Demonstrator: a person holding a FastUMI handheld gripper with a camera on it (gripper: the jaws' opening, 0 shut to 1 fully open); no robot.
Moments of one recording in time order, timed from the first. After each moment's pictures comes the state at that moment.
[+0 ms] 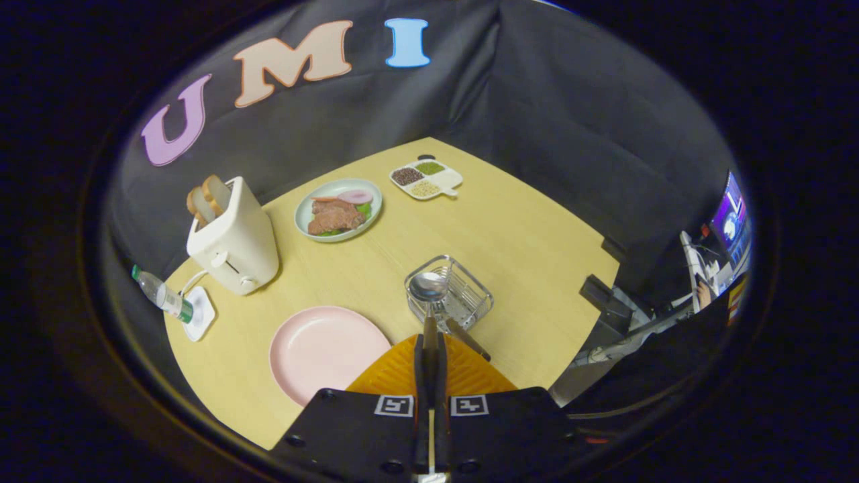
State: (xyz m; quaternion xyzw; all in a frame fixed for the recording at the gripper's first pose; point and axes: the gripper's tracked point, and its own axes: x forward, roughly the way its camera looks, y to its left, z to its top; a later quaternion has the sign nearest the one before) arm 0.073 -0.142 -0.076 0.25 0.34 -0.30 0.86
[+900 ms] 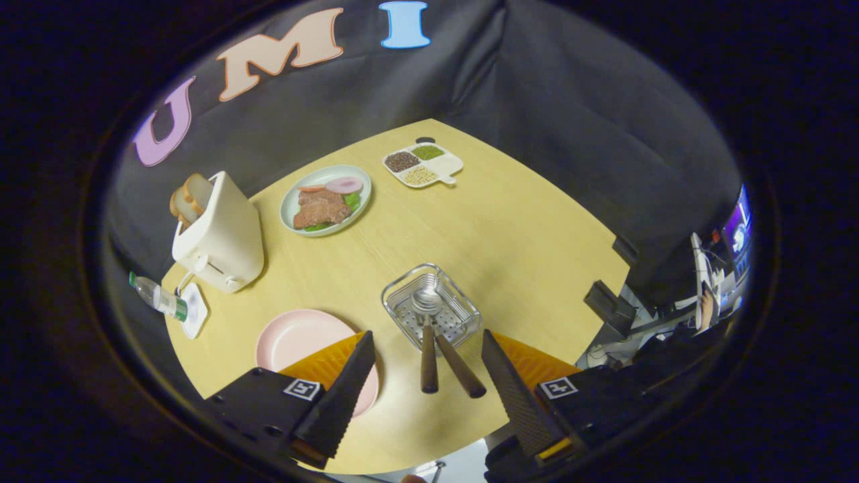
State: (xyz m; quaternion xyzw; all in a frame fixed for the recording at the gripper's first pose) arm 0.087 -0.176 -0.086 0.25 0.37 -0.27 0.86
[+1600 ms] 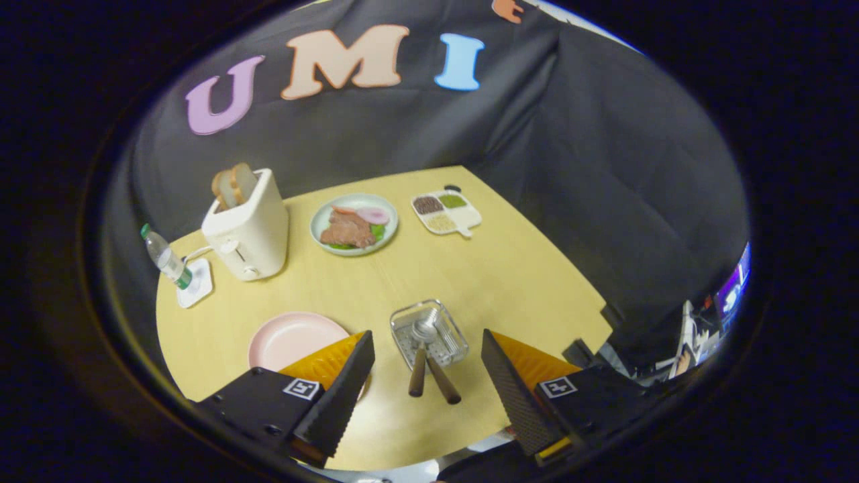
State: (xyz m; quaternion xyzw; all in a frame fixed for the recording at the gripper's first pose) arm 0.091 -0.185 -0.015 0.11 0.25 -0.22 0.94
